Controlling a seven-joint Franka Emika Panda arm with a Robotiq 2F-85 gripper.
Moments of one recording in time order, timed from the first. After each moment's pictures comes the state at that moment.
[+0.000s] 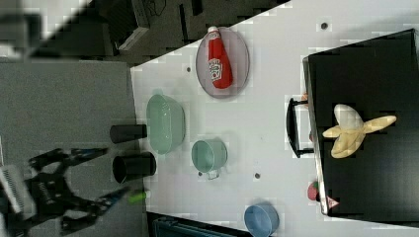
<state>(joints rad) -0.03 -0.39 -0.16 -1.84 -0.04 0.05 0.05</state>
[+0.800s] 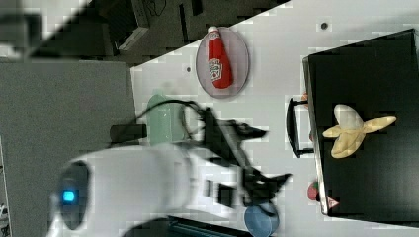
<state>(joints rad) -0.06 0.02 -0.58 -1.91 -0.02 0.32 -0.31</state>
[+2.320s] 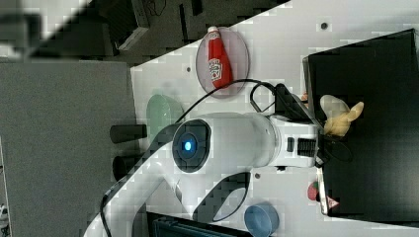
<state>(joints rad) -0.08 0.30 -0.61 -1.95 0.12 0.61 -0.53</state>
